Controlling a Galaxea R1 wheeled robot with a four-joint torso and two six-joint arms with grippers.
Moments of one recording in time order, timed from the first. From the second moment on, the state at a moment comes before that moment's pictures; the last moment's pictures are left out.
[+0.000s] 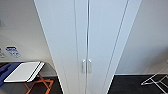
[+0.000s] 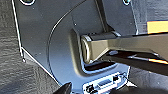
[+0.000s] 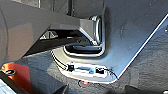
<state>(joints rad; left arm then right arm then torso) 1.51 2.91 -2.49 0.10 -0.03 -0.02 -1.54 2.91 -2.44 -0.08 -0.07 -0.01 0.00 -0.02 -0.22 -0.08</state>
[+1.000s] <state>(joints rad) 1.51 2.91 -2.49 0.10 -0.04 -0.02 -1.53 2.91 -2.44 -0.08 -0.07 -0.01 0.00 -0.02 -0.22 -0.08</state>
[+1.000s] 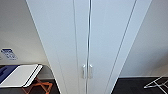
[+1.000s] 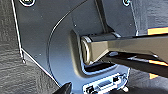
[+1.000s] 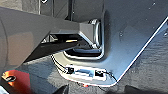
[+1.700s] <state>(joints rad) 1.50 2.83 -2.40 0.10 -0.03 -0.02 -1.51 2.71 -2.19 -0.08 -0.07 -0.01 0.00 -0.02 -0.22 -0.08</state>
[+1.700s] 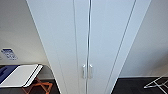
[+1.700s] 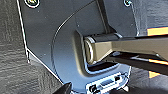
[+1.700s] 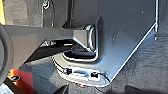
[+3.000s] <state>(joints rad) 1.12 2.21 -1.50 0.20 -0.09 0.02 -1.00 2.17 -1.27 -0.09 -0.08 -0.01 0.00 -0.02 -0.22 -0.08</state>
